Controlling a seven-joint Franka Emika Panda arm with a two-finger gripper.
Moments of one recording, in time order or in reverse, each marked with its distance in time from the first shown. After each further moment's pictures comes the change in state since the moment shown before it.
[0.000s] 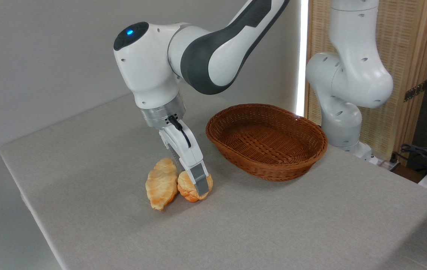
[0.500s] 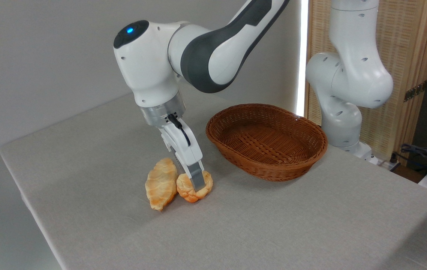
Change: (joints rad) arm 0.000 -0.008 0.000 0.005 0.000 -0.002 0.000
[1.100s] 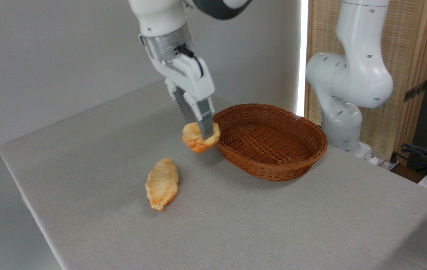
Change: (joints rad) arm -0.005 -0.201 -0.029 0.066 -0.016 -0.279 -0.124
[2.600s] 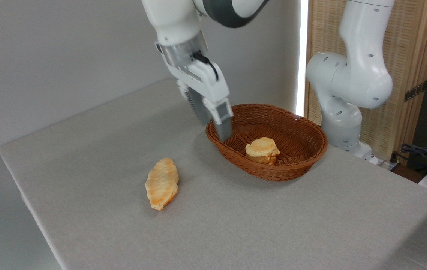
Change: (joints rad) arm -0.029 -0.076 0.000 -0.130 -0.003 0.059 -0.014
